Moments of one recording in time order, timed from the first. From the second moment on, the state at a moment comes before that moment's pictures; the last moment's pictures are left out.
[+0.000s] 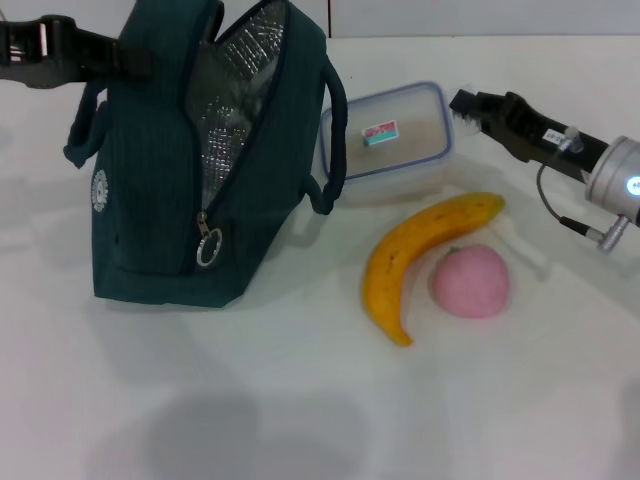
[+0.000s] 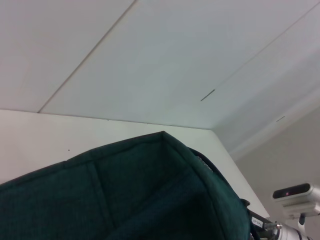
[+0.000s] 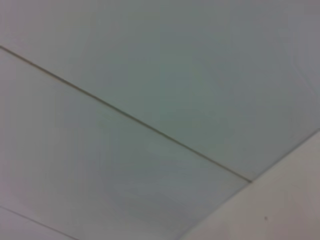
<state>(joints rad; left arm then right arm) -0.65 -1.87 0.61 0.97 2.05 1.81 -2.46 0.77 2.03 -1.01 -0.03 -1.08 -1.09 1.71</state>
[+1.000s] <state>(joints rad) -0.65 -1.89 0.61 0.95 2.05 1.82 -2.49 0.56 2.02 -1.01 -0.09 -0.75 -1.55 1.71</state>
